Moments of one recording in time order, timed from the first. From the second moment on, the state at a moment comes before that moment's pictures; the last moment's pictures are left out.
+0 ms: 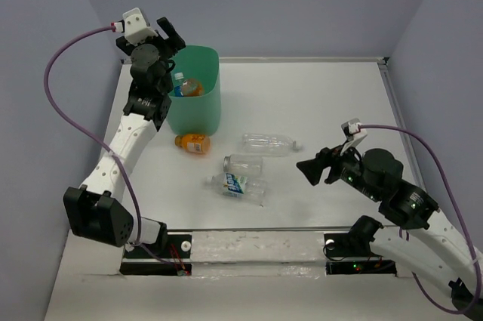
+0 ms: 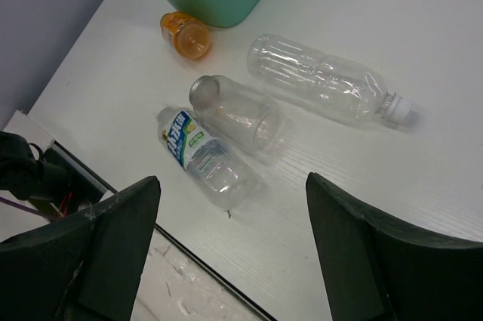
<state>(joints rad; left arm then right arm) -0.27 1.38 1.33 0.25 -0.52 -0.24 0.78 0.53 0.77 -0.51 0.08 0.43</state>
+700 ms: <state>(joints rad) -0.35 0.75 1.04 -0.31 -0.34 -0.59 0.78 1.01 0.93 -0.48 0.11 0.28</state>
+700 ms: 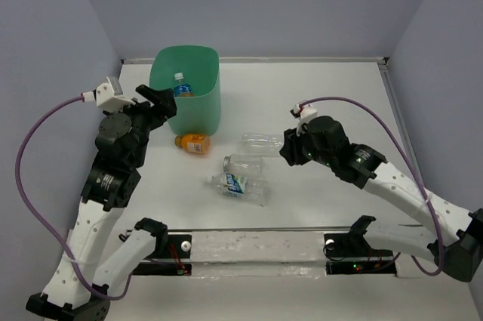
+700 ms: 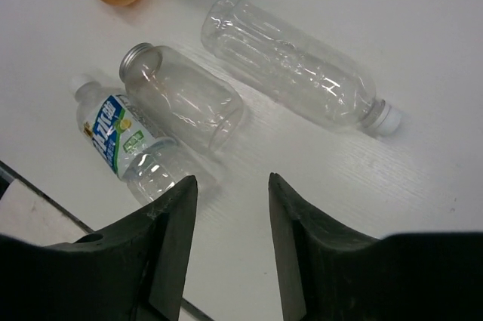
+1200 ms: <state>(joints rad) -0.35 0.51 0.89 -0.78 -0.52 -0.81 0.62 1.26 1.07 -0.49 -0.08 0.11</state>
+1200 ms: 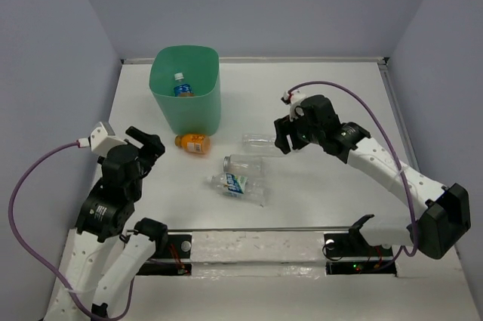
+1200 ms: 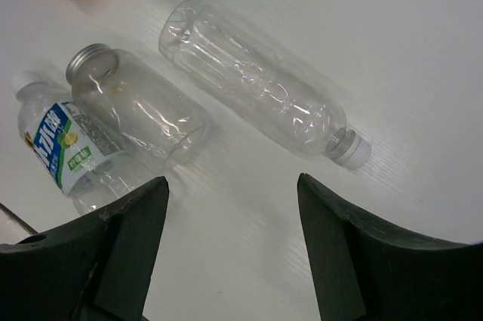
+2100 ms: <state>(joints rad) -0.35 0.71 0.57 -0.62 -0.39 -1.11 0.59 1.73 1.35 -0.62 -0.30 -0.23</state>
